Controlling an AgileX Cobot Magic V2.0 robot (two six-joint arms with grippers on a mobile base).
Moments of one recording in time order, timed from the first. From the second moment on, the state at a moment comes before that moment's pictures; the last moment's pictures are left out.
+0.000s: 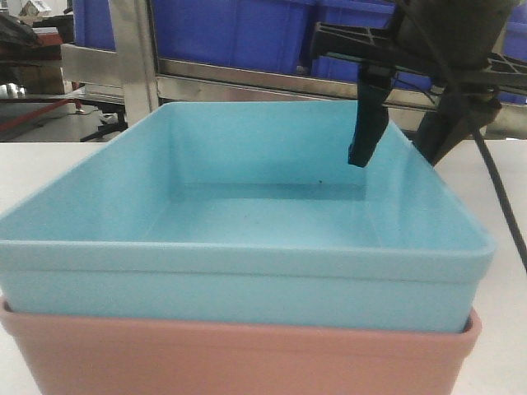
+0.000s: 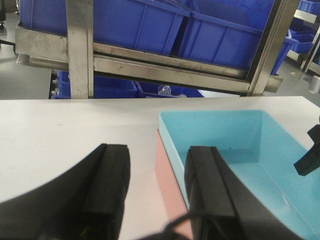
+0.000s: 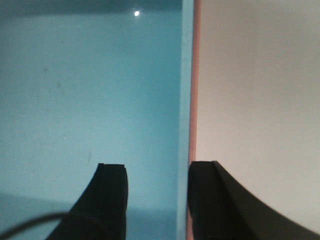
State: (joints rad) left arm -0.27 0.33 -0.52 -0.32 0.36 0.17; right arm 0.52 1.56 -1.19 0.06 0.87 0.61
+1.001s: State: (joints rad) left arm -0.27 0.58 -0.61 -0.57 0.40 0.33; right arm 0.52 1.56 -1.19 0.01 0.95 0.61
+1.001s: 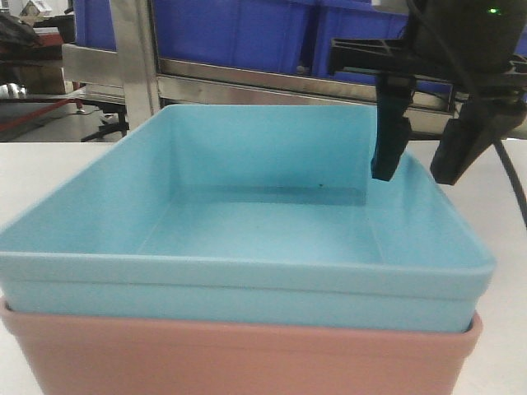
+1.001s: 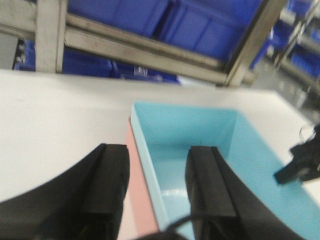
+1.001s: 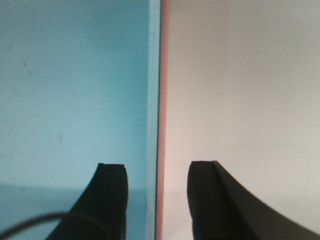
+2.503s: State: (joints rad) left arm -0.51 1.72 -1.29 -0.07 0.97 -0.37; right arm 0.57 1.68 -1.18 0.00 0.92 0.68
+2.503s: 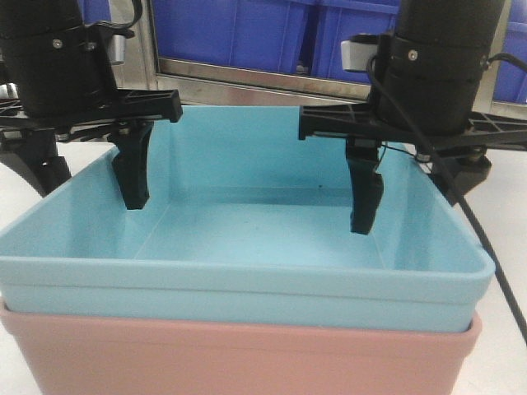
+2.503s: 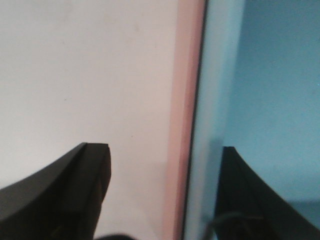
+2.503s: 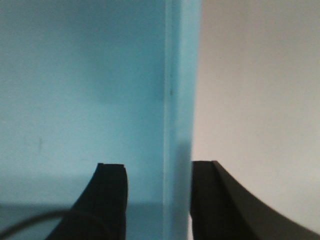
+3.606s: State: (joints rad) left arm -0.56 1.76 -1.29 -0.06 1.00 -0.37; right arm 0.57 1.68 -1.15 -0.01 0.92 0.69
